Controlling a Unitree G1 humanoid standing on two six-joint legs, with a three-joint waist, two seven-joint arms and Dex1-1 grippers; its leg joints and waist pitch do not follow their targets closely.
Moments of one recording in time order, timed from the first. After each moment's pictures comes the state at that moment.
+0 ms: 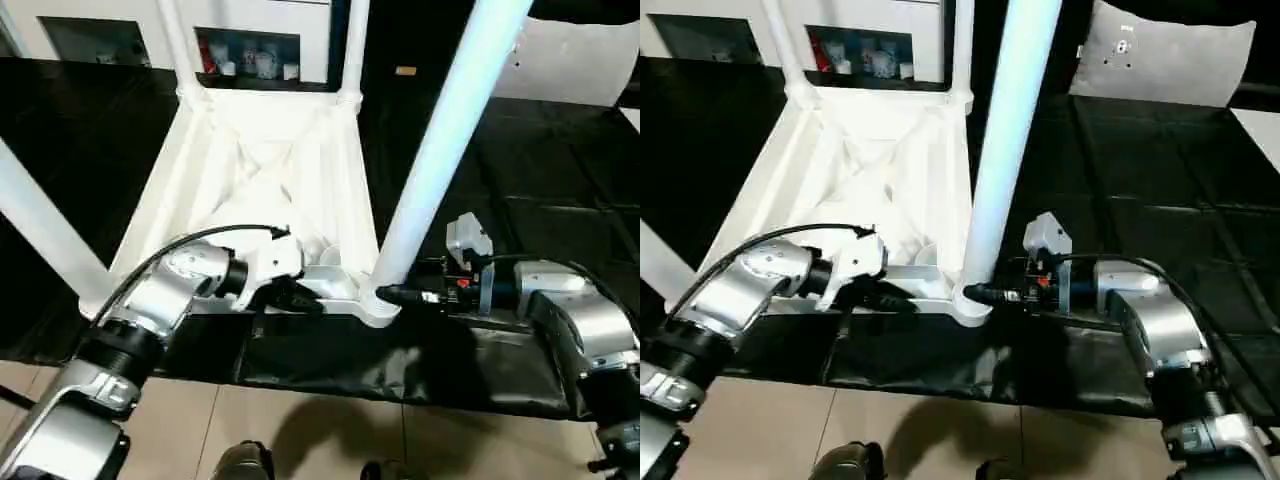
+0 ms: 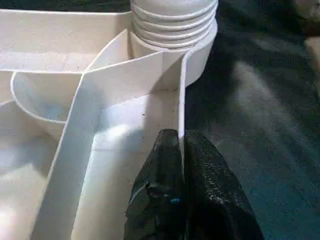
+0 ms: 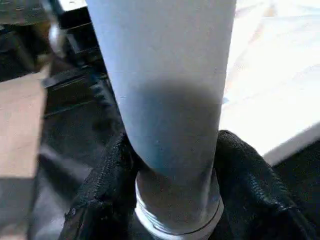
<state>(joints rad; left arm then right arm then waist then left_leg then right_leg) -0.63 0.41 -0.36 0.49 -0.04 0.12 -1.21 -0.41 -0.50 0.14 0.23 0.33 0.29 1.10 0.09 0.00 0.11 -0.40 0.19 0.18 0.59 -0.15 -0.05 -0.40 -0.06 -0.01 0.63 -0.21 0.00</state>
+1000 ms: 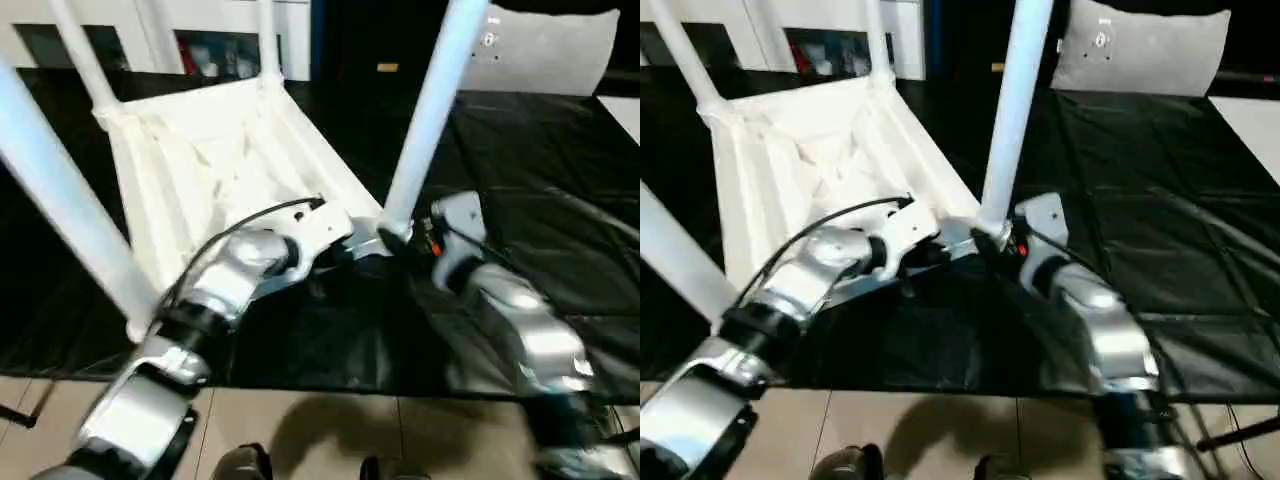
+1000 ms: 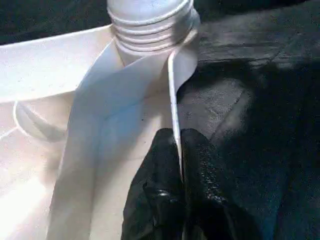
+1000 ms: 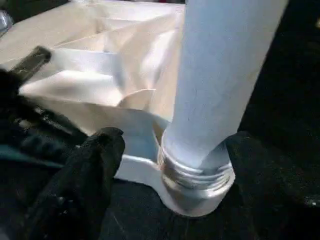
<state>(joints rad) -0.72 0.25 -0.34 0.60 0.09 0.14 -0.88 -0.33 -0.33 0.03 0.09 0.19 0.32 0.62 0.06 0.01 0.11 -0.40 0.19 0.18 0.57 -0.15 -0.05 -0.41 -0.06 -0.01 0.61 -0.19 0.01</state>
